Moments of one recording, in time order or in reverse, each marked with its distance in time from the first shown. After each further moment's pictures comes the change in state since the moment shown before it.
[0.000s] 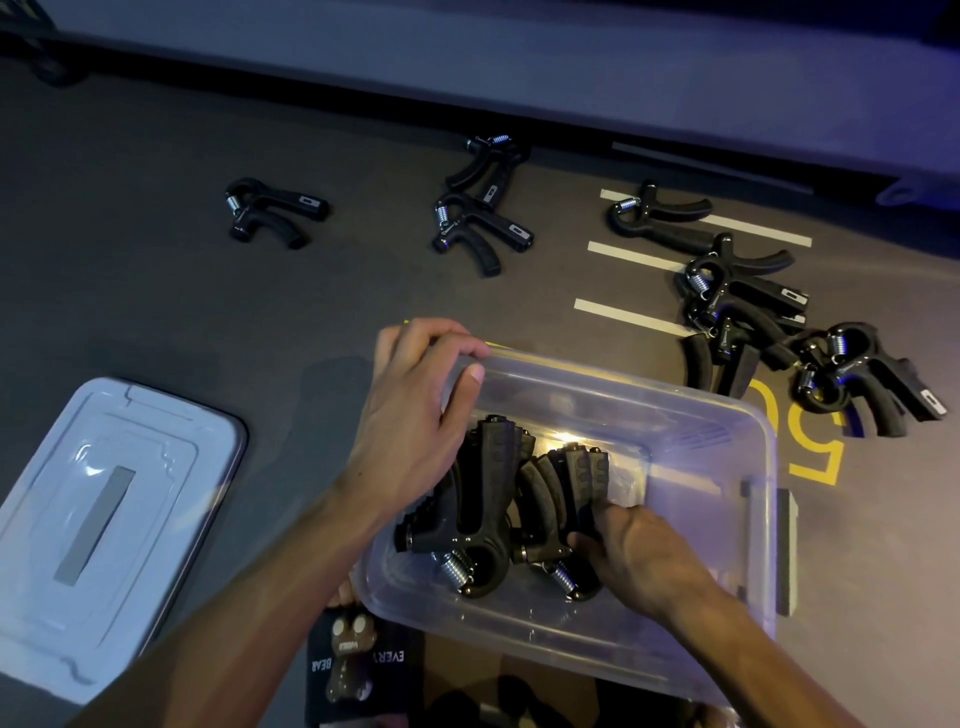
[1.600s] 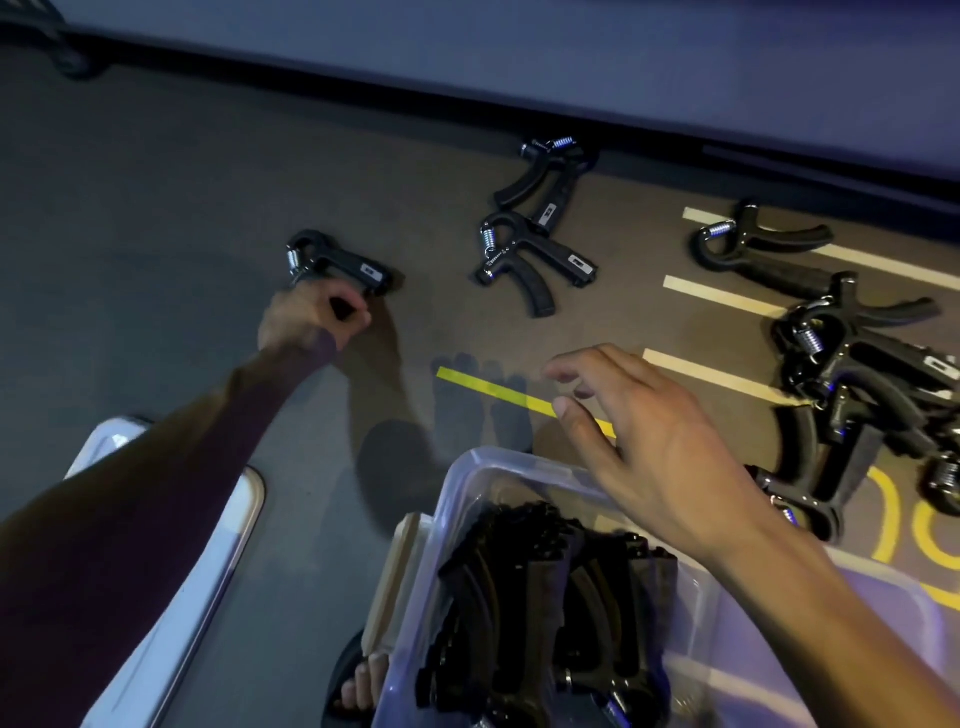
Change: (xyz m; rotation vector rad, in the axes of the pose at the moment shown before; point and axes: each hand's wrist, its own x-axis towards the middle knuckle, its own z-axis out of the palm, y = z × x) left_hand 0.151 -0.203 -0.030 0.341 -0.092 -0.534; right_hand 0.091 -0.087 -0.144 0.198 0.440 -0.552
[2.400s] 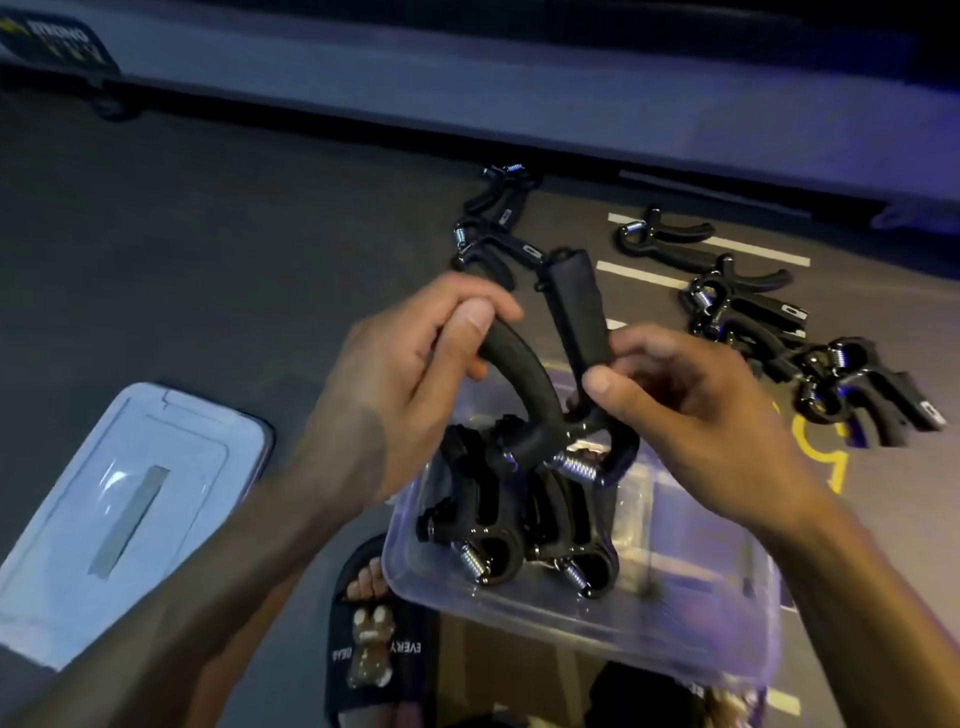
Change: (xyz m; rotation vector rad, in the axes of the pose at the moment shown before) left_hand -0.265 0.117 -0.098 -0.640 0.058 0.635; right_hand -0.124 -0.052 -0.047 0.666 0.155 0.026
